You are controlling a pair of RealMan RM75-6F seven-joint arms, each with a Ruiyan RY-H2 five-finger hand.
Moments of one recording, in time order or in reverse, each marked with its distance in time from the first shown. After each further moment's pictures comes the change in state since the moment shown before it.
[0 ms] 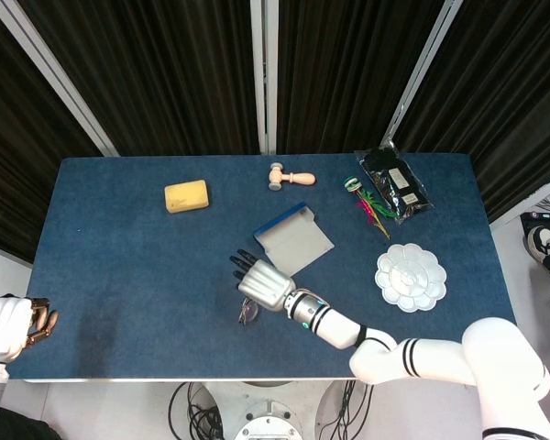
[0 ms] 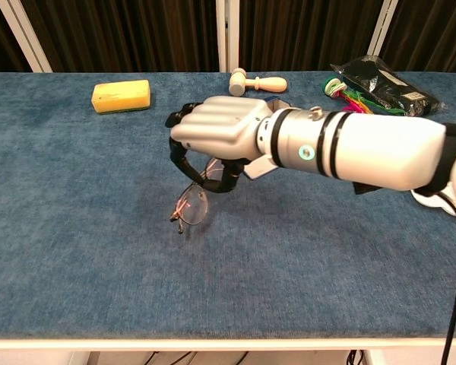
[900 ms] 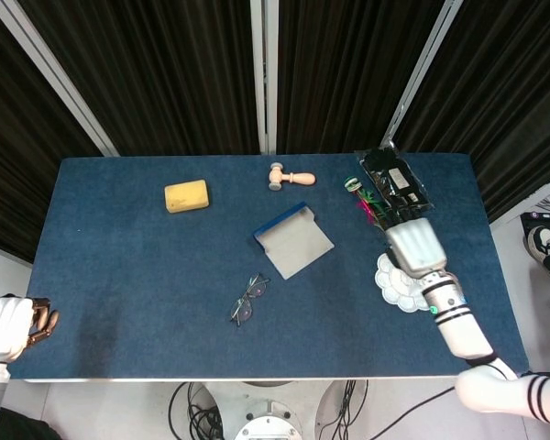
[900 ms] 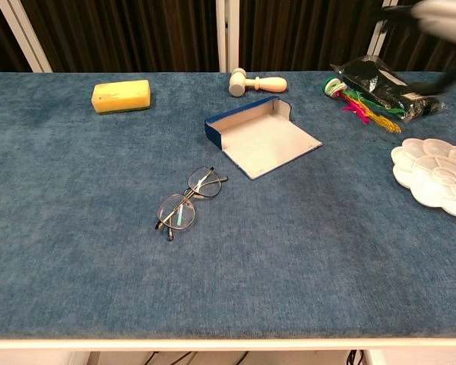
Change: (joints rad) left arm 0.001 -0.004 -0.002 -0.004 -0.003 0.003 0.016; right arm -0.403 0.521 -0.093 -0.338 0.129 0.502 0.038
